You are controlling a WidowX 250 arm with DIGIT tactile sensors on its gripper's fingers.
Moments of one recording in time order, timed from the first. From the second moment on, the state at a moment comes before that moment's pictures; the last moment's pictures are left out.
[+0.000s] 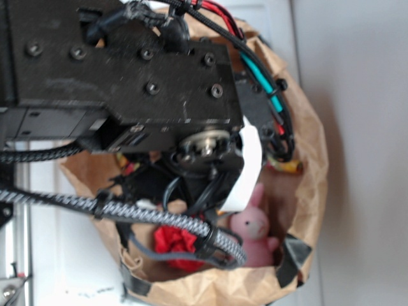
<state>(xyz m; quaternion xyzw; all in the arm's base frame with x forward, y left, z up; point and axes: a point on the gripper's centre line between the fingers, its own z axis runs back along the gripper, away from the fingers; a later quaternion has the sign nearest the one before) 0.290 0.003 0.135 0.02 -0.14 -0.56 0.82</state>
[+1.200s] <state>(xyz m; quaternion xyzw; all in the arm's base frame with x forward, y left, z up) 0.296 -0.065 0.103 -0.01 -0.14 -0.68 0.72</state>
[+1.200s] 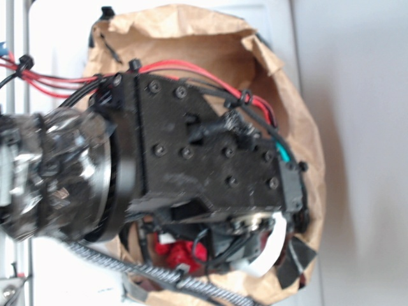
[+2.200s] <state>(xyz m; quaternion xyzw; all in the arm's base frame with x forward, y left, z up) 0.269 -0.073 0.110 -0.04 -0.12 -0.68 0.72</state>
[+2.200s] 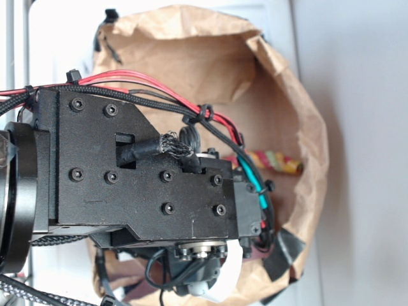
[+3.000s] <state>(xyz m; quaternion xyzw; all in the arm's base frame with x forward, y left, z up) 0.272 -0.073 0.105 -0.02 -0.12 -0.68 0.72</state>
